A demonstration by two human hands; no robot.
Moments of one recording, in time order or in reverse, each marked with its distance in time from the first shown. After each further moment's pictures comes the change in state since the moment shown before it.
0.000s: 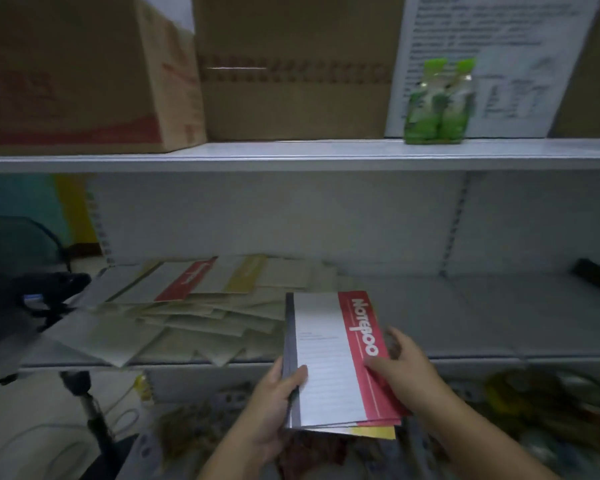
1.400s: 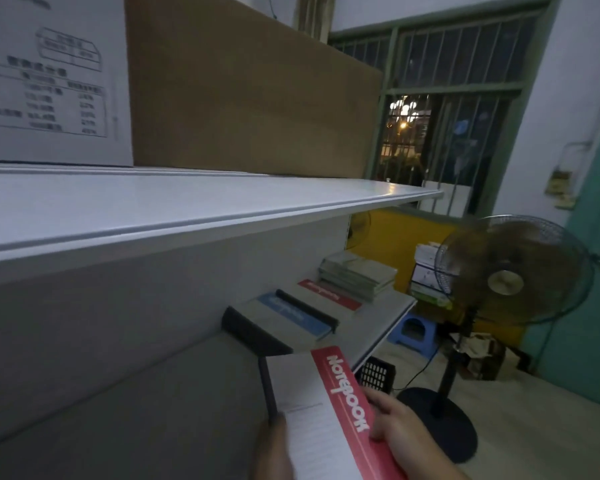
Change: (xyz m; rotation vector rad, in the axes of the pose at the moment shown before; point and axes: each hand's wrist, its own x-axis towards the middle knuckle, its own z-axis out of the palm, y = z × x) left_hand 0.247 -0.268 0.497 0.062 -0.390 -0.333; right_hand 0.056 0.109 -0.538 0.274 0.627 0.209
